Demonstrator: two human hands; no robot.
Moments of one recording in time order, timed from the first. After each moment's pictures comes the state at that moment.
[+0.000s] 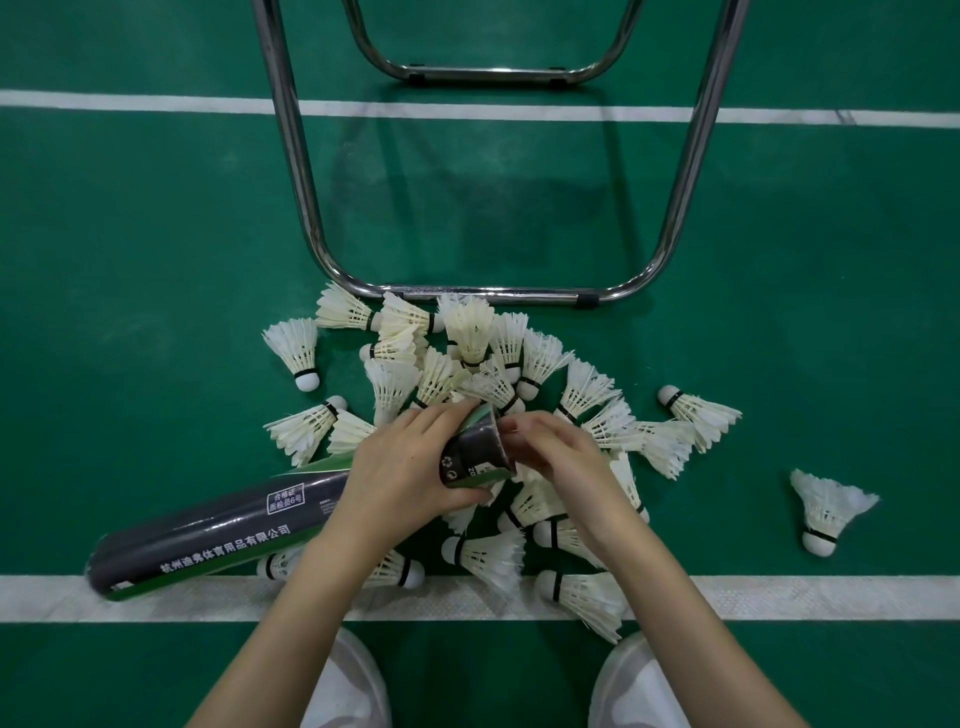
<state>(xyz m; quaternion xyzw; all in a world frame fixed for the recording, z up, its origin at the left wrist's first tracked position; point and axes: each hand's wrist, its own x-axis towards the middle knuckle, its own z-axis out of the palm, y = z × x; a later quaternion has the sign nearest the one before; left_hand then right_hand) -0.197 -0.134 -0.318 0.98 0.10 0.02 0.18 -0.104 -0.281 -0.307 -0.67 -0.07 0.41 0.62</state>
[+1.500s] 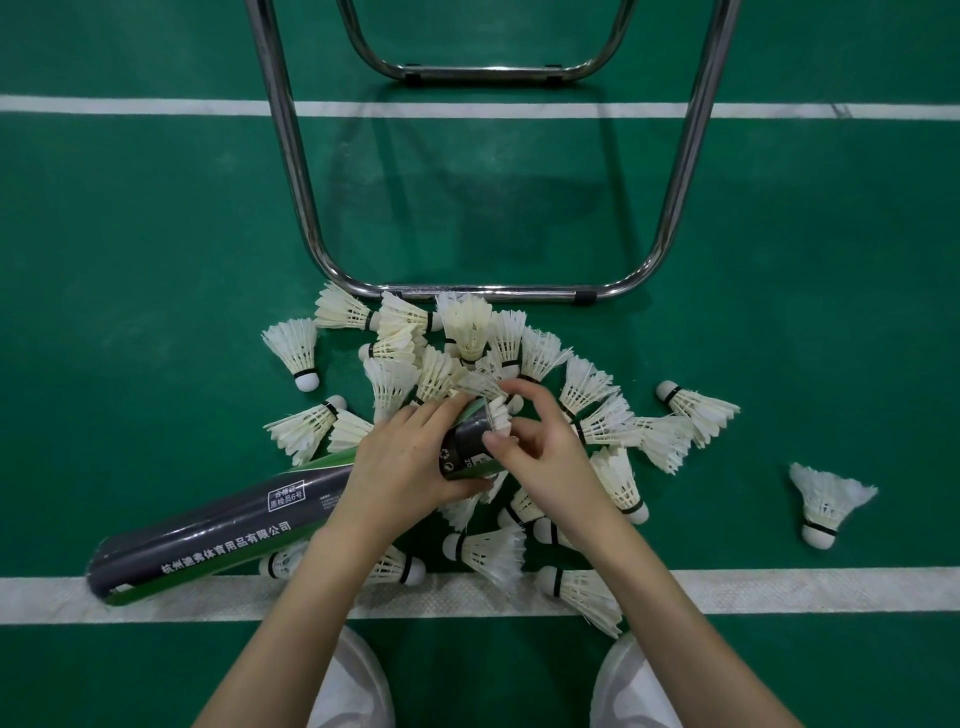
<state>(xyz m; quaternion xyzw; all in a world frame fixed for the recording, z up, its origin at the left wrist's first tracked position) -0.194 -0.137 -0.317 0.97 0.13 0.00 0.18 -0.114 -0.275 -0.300 -0.70 -0.17 0.35 0.60</state>
